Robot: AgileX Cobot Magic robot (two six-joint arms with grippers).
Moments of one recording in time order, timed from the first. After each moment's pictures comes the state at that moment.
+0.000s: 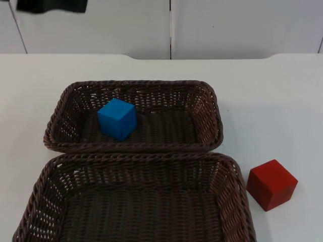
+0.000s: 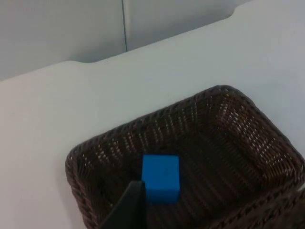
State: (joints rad) right arm 0.05 0.00 -0.52 0.01 1.08 -0.06; left arm -0.33 1.07 -0.82 -0.36 0.45 0.37
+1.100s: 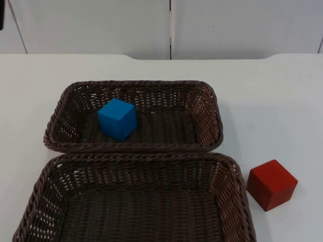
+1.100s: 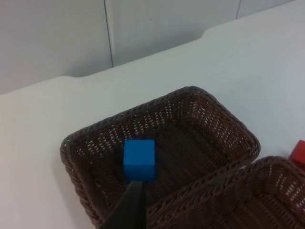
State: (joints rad) right arm 0.05 0.00 -0.52 0.01 1.08 -0.06; left arm -0.33 0.62 -0.68 -0.33 0.64 0.32
